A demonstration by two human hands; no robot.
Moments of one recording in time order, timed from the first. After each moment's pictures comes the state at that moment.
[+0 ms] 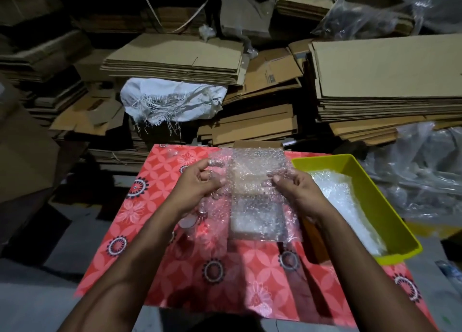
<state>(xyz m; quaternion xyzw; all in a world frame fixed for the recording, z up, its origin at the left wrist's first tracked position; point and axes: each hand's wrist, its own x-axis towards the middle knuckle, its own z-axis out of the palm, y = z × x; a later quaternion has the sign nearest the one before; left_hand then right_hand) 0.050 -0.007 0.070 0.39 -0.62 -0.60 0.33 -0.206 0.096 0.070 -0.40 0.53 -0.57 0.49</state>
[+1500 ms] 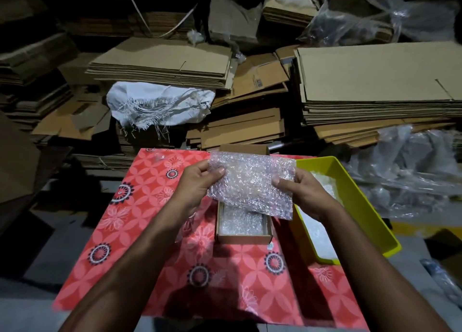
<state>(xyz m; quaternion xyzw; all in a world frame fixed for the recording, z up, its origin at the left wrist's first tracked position) -0.003 0.001 0.078 0.38 -0.56 -0.63 0.39 -0.260 0.099 0.069 -0.44 0.53 -0.52 0.51</state>
